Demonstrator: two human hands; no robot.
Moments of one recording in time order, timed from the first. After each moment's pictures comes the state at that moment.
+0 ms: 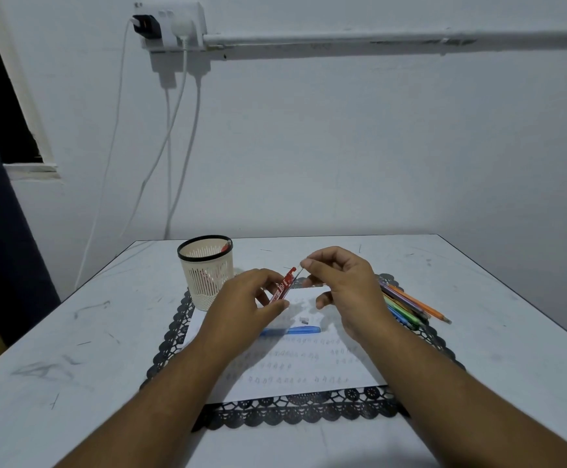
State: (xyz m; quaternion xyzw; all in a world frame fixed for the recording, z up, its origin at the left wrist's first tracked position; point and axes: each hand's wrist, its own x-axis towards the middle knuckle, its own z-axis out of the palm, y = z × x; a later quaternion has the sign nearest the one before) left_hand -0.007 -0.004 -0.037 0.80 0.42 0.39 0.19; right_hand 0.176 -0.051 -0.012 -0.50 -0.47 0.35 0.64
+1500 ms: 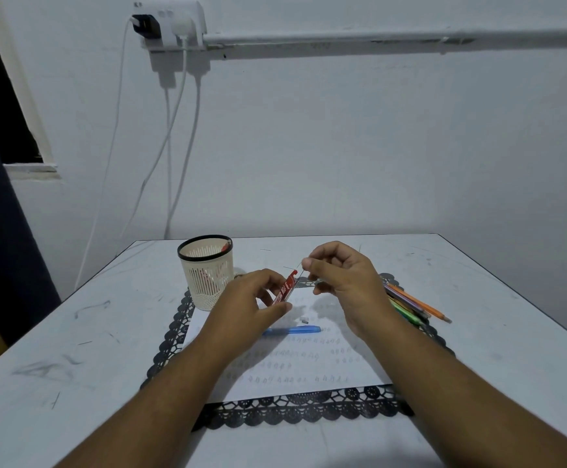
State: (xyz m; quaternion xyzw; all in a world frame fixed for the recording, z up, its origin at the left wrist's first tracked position) left_hand -0.008 -0.005 -0.038 0.80 0.40 0.39 0.23; right_hand 0.181 -0.050 -0.007 -0.45 -0.49 0.38 0.64
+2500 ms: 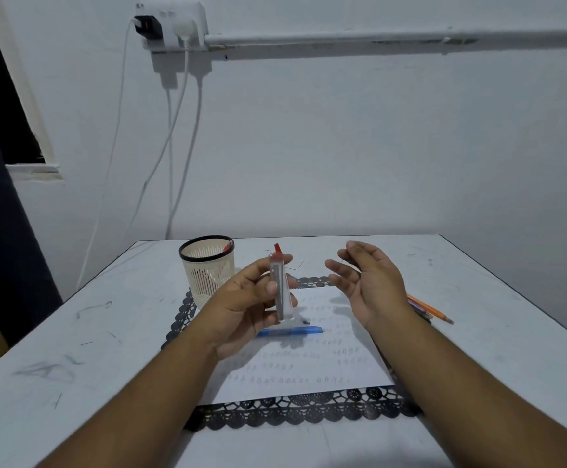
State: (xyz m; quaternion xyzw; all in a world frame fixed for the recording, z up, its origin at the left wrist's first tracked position) left_hand -0.014 -0.014 -0.020 0.53 0.16 0.41 0.73; right_hand 0.196 -0.046 -0.004 -0.38 -0.25 0.47 0.76
